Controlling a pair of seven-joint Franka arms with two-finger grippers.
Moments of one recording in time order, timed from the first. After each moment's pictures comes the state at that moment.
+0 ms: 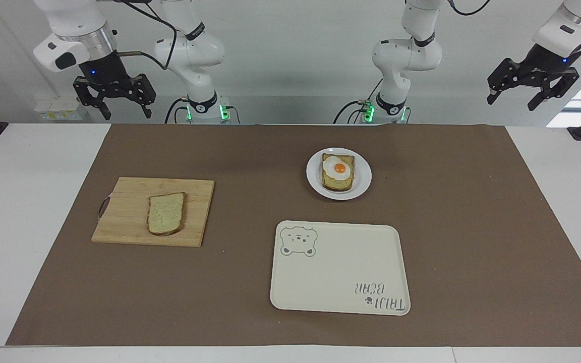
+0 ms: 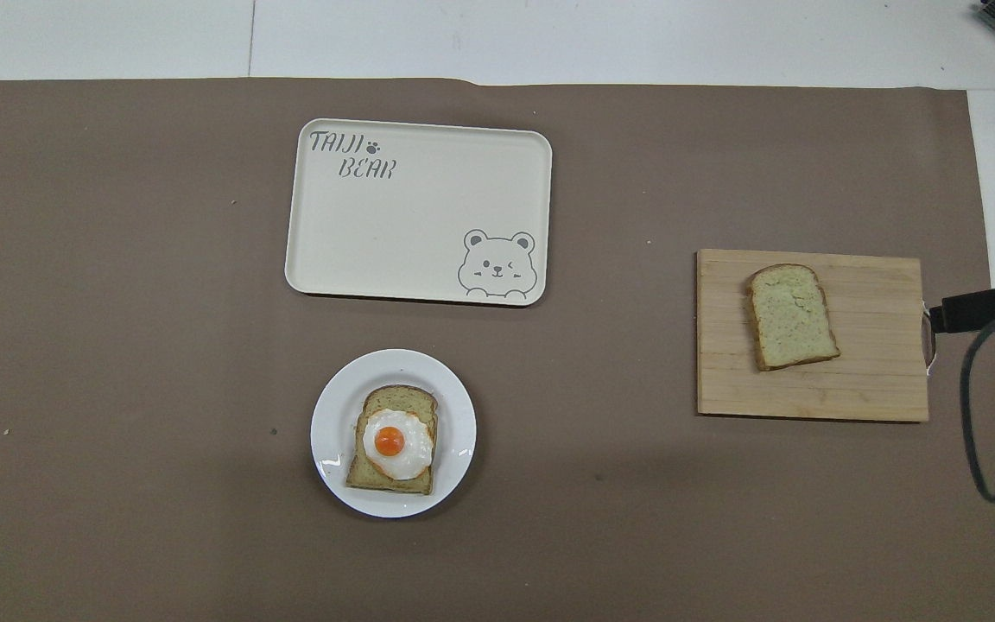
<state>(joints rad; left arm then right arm) -0.14 -0.01 0.19 -1.37 -0.04 1.32 0.28 0.10 -0.11 -0.12 -1.61 -0.01 1.53 -0.06</state>
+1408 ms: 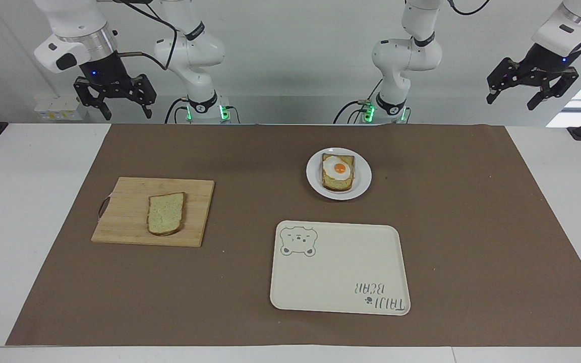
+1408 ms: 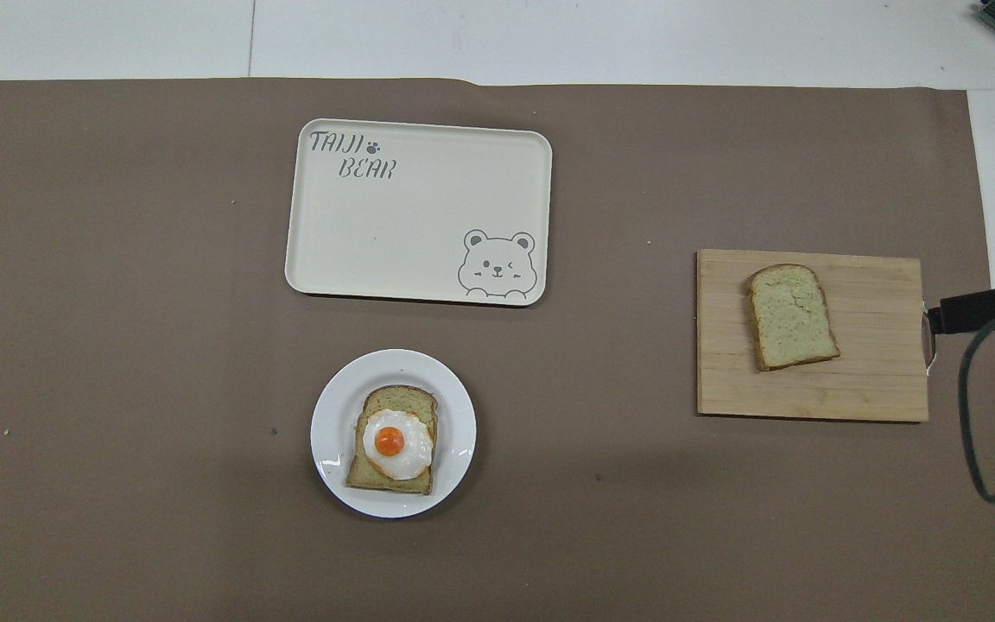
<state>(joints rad) -0.14 -0.02 0.19 -1.37 -0.04 1.32 0.28 0.10 -0.11 -0.12 -1.61 -0.01 1.52 -0.06</state>
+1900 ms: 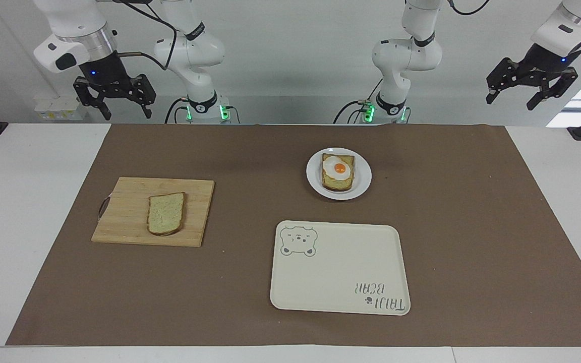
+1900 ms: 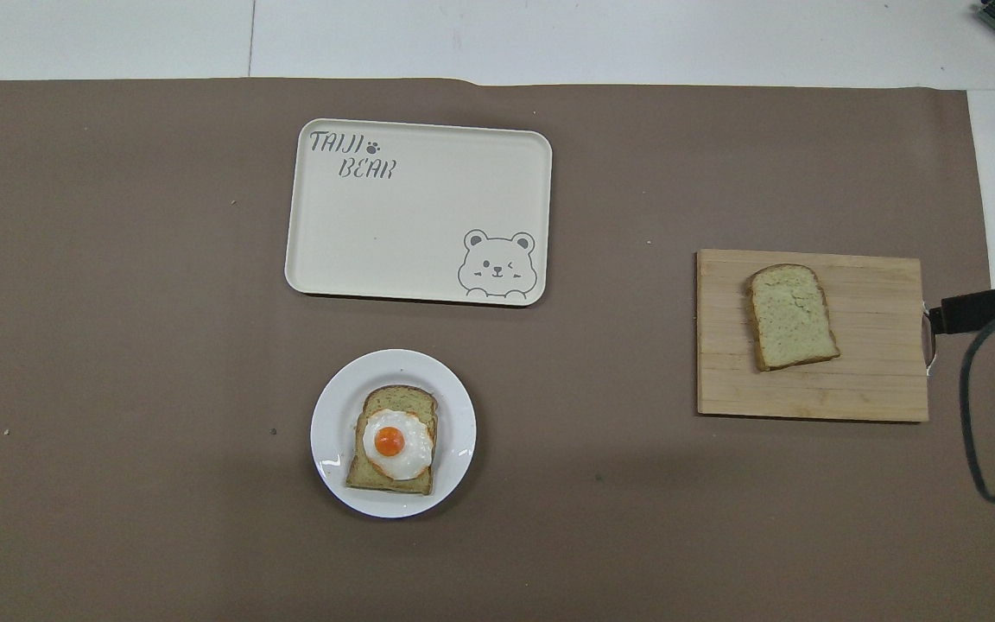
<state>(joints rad) -0.14 -0.02 0.19 -1.37 -0.04 1.32 0.28 0.10 -0.11 -0.12 -1.61 -0.01 1.52 -0.06</state>
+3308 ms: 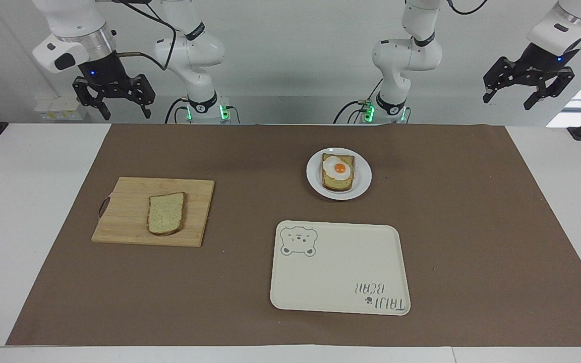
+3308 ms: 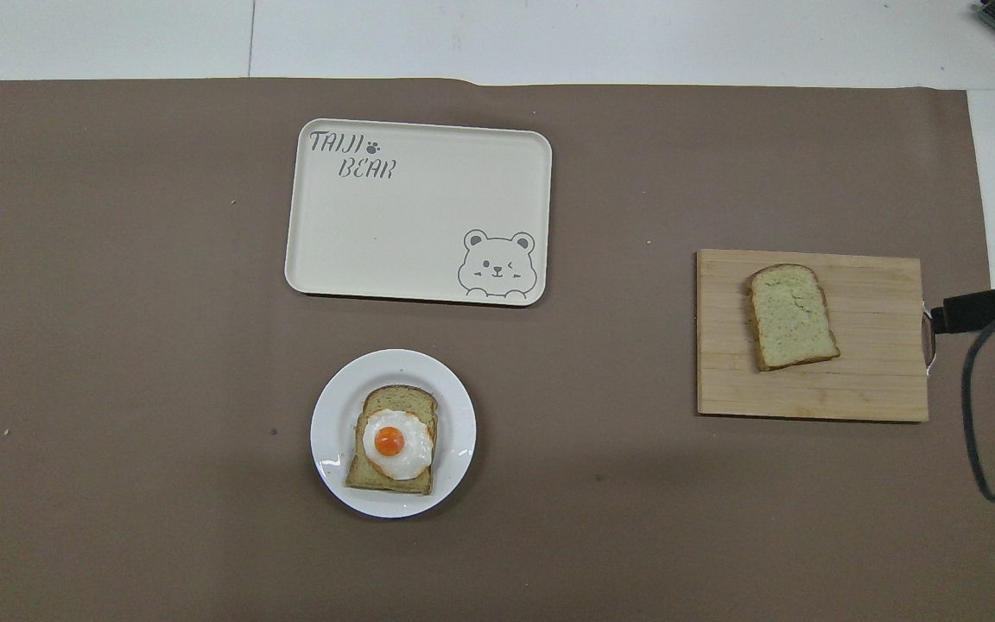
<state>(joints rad) -0.14 -0.02 0.17 -1.37 -0.04 1.32 0.28 0.10 -0.11 -0.12 -1.61 -0.01 1.52 -0.06</state>
